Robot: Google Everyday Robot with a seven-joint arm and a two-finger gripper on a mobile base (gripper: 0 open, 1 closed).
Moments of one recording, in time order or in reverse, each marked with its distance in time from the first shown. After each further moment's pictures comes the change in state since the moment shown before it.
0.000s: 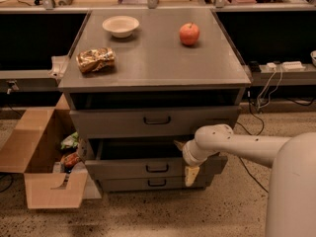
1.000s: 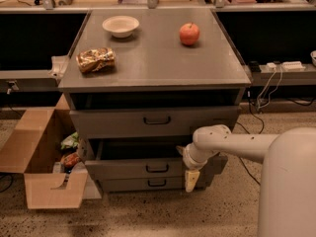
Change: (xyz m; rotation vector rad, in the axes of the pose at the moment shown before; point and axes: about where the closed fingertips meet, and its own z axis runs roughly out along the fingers) arm 0.002 0.022 0.005 -0.089 0.028 0.102
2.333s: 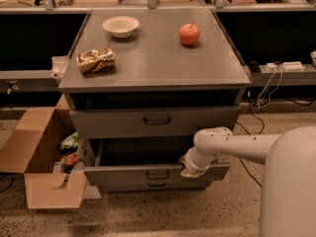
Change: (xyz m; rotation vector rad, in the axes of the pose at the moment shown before) arm -0.001 0.037 -0.006 -0.086 0.016 0.129
